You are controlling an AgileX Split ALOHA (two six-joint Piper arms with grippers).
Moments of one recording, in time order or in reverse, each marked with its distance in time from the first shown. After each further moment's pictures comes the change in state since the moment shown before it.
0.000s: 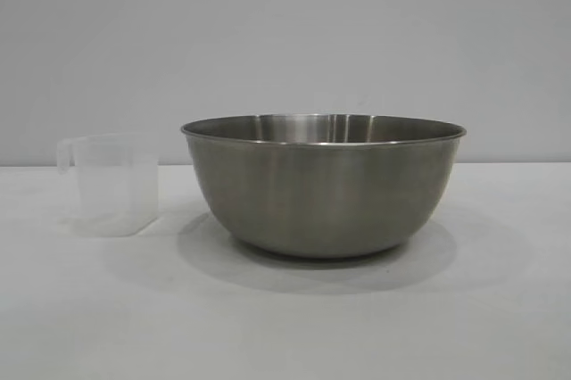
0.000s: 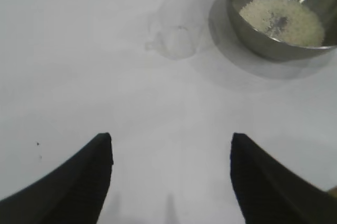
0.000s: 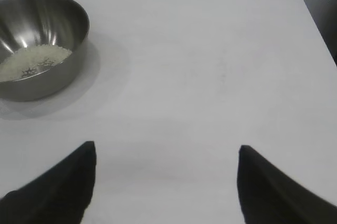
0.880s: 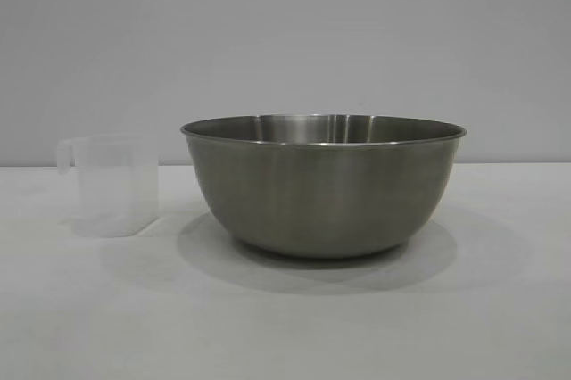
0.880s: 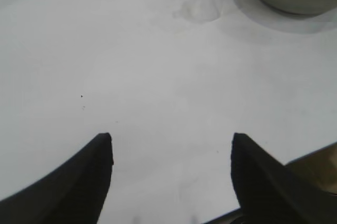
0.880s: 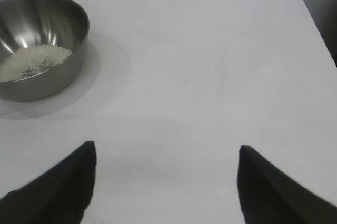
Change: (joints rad) left arm 0.000 -0.409 0.067 0.106 0.223 -0.010; right arm 0.000 0.000 0.000 -0.002 0.000 0.000
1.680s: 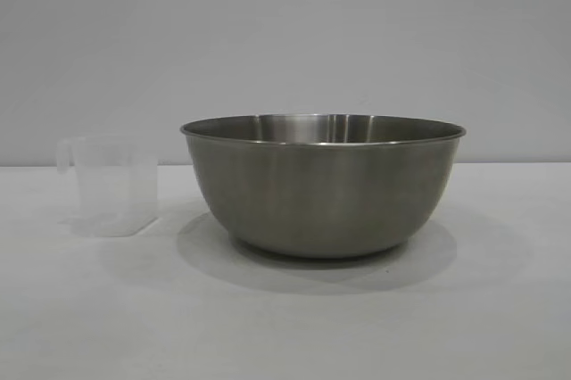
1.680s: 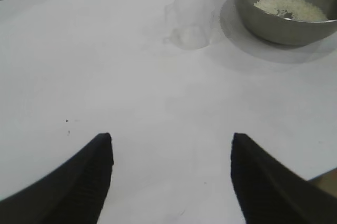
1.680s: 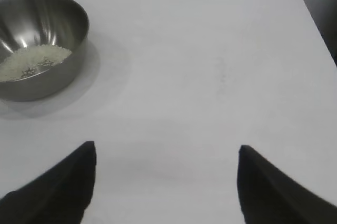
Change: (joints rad) left arm 0.000 0.000 0.039 -0.027 -0.116 -0.013; right arm 0.000 0.000 0.000 0.000 0.000 0.000
